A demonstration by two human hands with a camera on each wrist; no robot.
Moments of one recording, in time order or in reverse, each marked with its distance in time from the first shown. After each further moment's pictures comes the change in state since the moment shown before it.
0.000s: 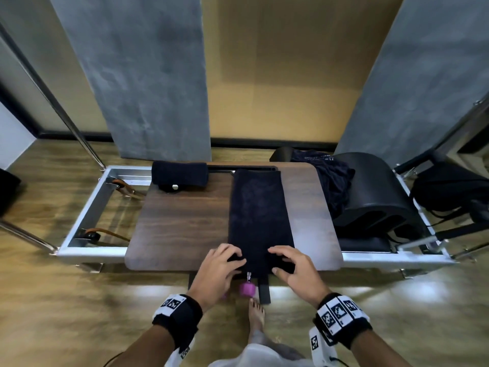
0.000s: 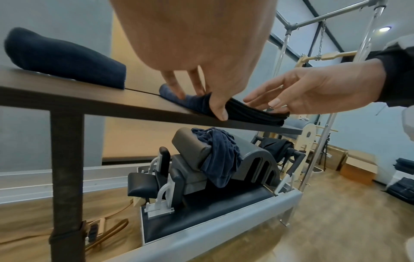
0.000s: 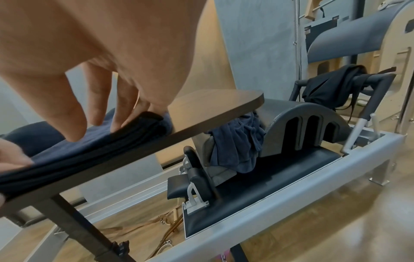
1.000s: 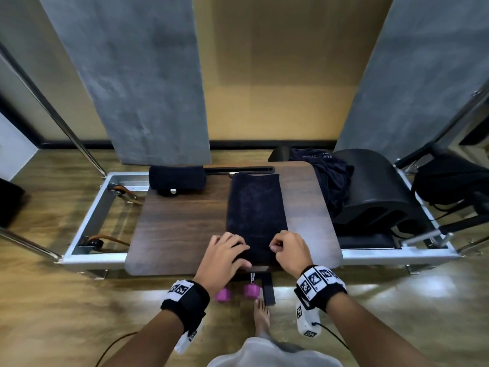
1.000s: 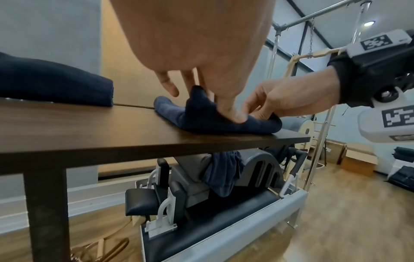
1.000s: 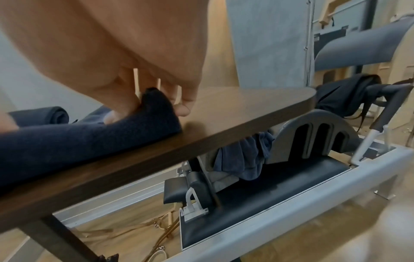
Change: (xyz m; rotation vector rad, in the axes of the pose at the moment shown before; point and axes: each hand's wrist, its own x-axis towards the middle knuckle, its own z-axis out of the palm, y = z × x) left_hand 0.038 0.008 -0.013 0.063 0.008 -0.032; right_hand 0.056 -0.007 0.003 -0.414 0.085 0.166
